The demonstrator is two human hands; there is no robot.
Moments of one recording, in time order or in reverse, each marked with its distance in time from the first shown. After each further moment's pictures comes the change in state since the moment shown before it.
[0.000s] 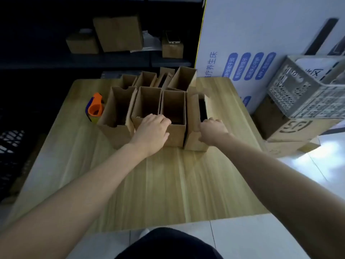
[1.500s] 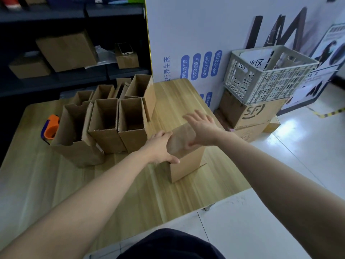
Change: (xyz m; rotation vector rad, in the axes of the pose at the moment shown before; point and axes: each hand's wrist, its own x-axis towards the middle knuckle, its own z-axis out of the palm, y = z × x) left_hand 0.042 0.107 0.049 -0.321 -0.463 -0.047; right_hand -0.085 0.088 0.014 0.383 0.104 0.042
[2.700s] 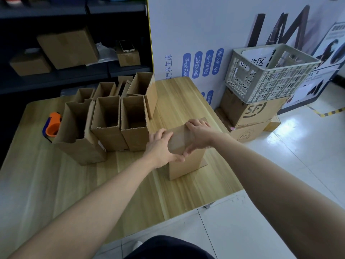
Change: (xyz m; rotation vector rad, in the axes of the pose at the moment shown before) left_hand -0.006 -0.007 0.019 -0.089 0.169 -0.015; right_hand 0.001 -0.010 0.012 0.032 -0.173 0.059
